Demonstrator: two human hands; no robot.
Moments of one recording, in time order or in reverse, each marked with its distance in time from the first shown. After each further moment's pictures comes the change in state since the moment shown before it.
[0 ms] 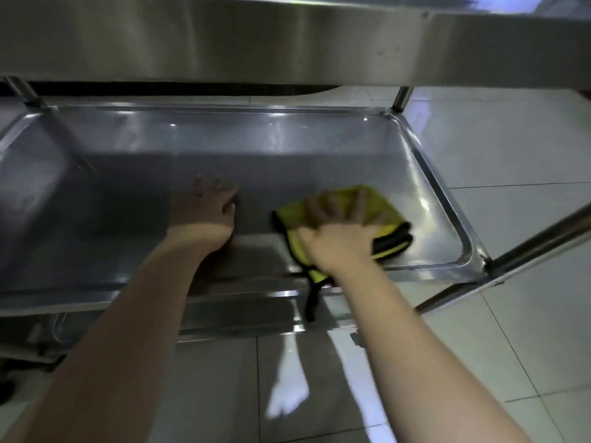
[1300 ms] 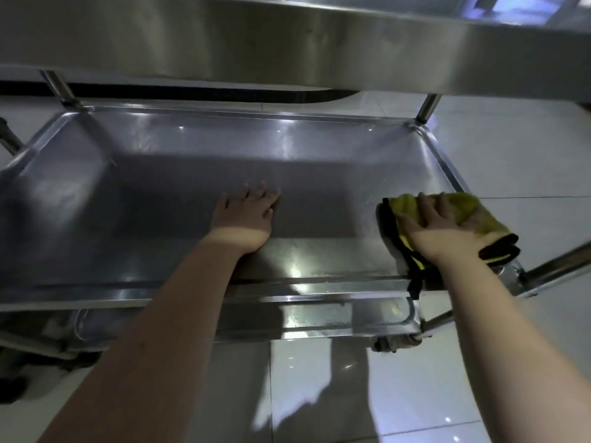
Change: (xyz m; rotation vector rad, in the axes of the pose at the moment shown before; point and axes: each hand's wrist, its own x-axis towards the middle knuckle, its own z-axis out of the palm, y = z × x) left_hand 0.006 -0.001 0.010 -0.039 -0.093 0.133; right_hand 0.009 0.102 -0.027 -0.026 -0.038 0.448
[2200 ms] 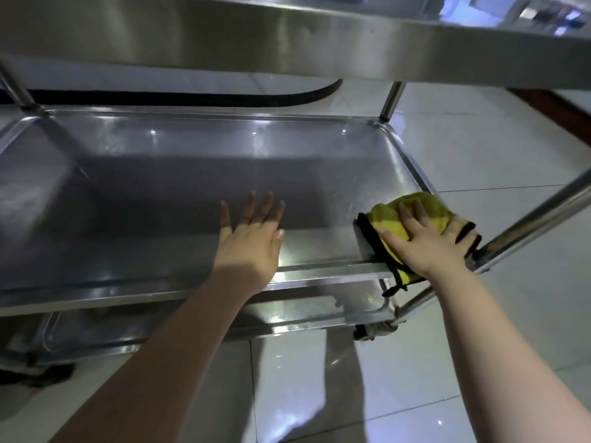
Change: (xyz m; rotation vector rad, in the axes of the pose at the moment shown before) left_hand -0.059 0.059 0.028 0.044 0.230 0.159; right_hand -0.033 0.050 0.008 0.041 0.035 -0.060
